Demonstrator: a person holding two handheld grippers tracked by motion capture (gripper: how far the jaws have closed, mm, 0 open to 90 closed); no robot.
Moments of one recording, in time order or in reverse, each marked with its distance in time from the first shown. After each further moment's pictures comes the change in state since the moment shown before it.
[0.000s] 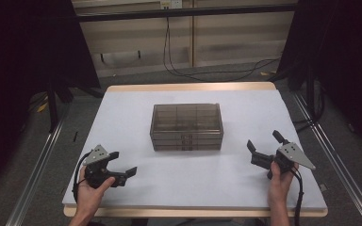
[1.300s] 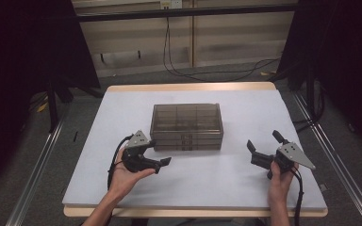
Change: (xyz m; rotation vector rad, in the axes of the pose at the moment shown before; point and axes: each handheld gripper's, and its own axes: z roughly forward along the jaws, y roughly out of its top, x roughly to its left) left arm -0.047 0.061 0.071 0.025 -0.169 0.134; right arm 0.000 0.000 0.000 0.008 0.001 -0.001
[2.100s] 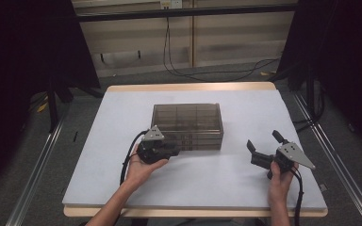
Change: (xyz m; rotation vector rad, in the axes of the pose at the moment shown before) left arm 0.003 0.014 0.045 0.032 -0.081 0.032; right arm 0.000 0.000 0.000 0.002 0.000 -0.001
